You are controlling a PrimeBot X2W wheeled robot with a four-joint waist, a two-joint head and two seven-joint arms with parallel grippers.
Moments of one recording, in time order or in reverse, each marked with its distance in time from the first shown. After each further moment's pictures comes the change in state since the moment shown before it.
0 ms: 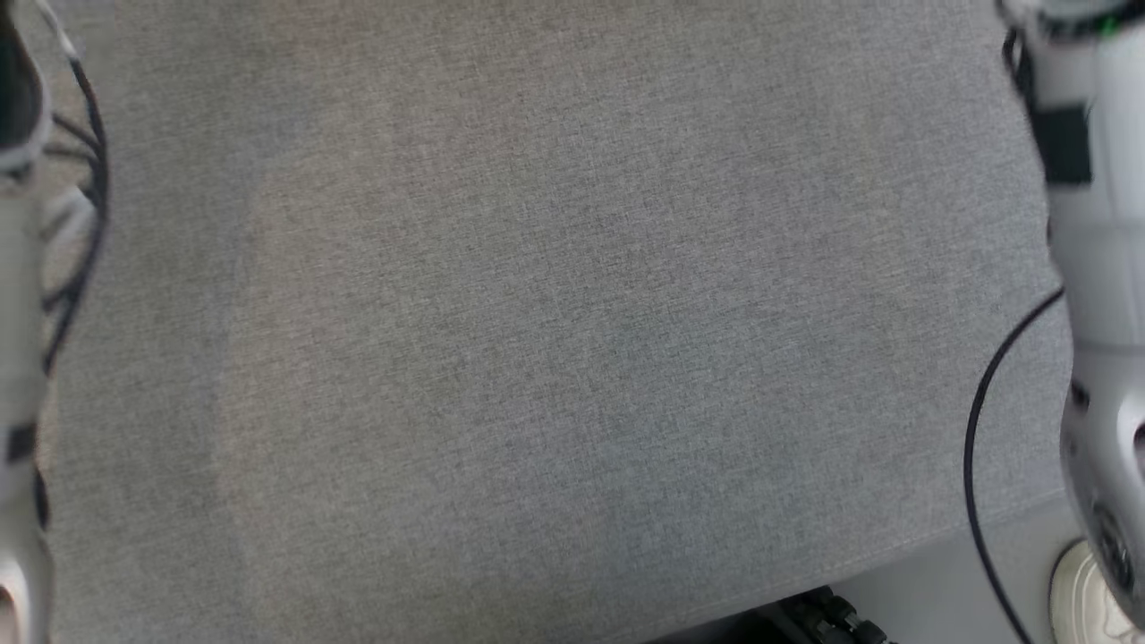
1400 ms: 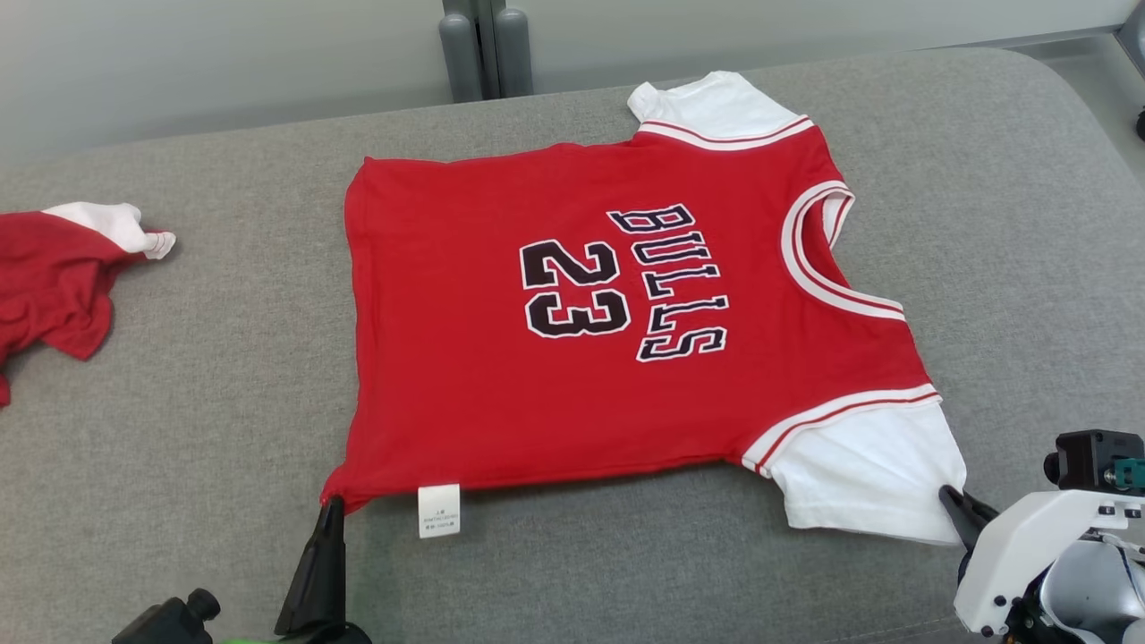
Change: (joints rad) left arm 1.222 -0.191 0.024 -0.114 -0.090 -0.001 -0.001; right arm 1.339 0.115 -0.358 -0.583 -0.437 0.000 0.856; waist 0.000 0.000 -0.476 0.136
